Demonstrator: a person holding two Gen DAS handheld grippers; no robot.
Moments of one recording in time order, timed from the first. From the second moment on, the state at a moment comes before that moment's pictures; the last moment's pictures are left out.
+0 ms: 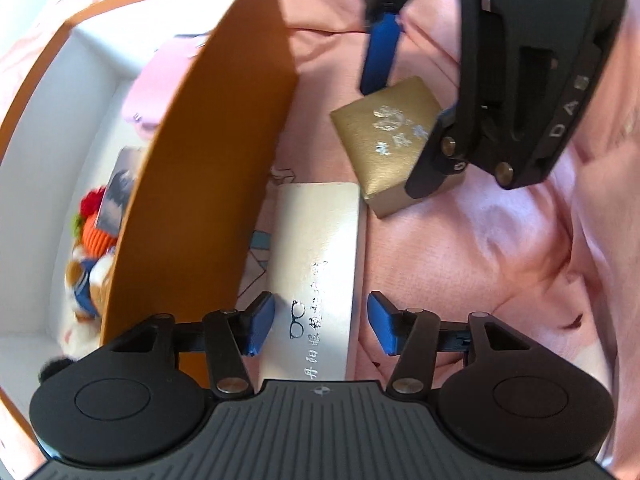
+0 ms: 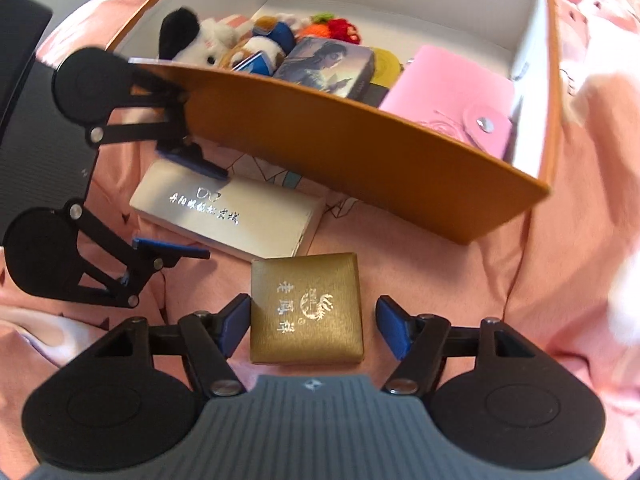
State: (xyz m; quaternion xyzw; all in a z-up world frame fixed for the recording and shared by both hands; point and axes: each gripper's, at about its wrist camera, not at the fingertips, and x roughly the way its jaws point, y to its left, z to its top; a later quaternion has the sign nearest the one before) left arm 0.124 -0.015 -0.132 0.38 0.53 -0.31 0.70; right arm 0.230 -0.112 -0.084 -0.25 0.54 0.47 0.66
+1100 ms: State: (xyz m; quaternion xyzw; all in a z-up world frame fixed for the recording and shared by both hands) left arm 0.073 -0.059 -0.146 0.34 0.54 -0.25 0.73; right arm 0.225 -0.123 -0.095 -0.25 0.57 0.47 0.63
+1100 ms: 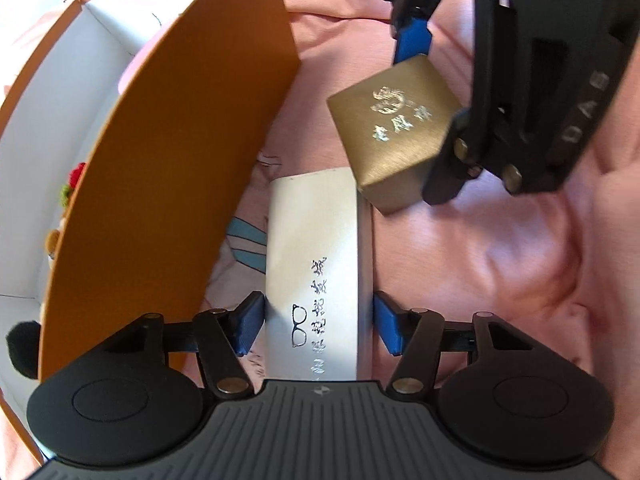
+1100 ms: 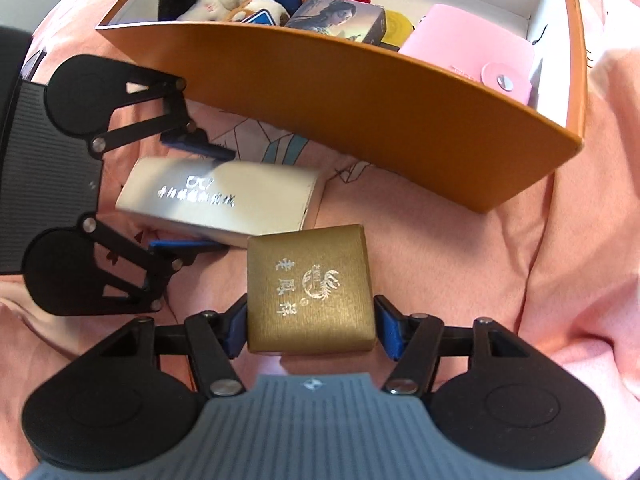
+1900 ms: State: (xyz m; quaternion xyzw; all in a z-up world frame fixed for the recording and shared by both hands) left arm 0.083 -0.062 -0.140 0.25 0.58 -0.26 0.73; right arm 0.227 -0.112 -0.091 -0.27 0.56 0.49 0.61
